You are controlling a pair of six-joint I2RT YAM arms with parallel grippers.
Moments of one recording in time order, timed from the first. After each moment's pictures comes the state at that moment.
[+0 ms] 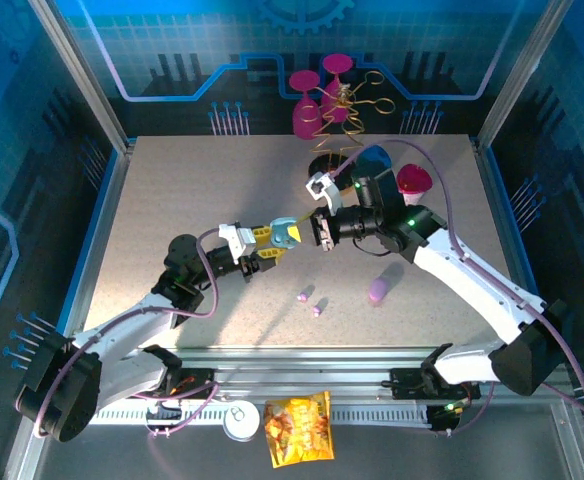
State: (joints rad) left arm -0.44 1.07 0.42 0.73 0.68 0.07; right arm 0.63 1.33 1.25 -0.48 -0.66 0.23
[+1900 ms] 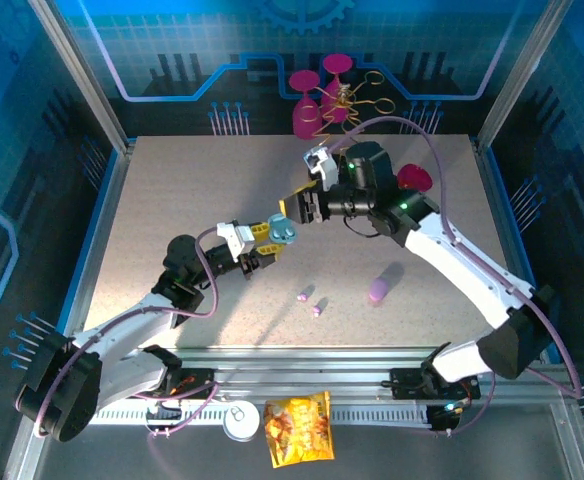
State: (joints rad) left arm -0.44 1.08 0.42 0.76 0.64 0.07; right arm 0.62 1.45 1.42 -0.45 -0.51 0.29
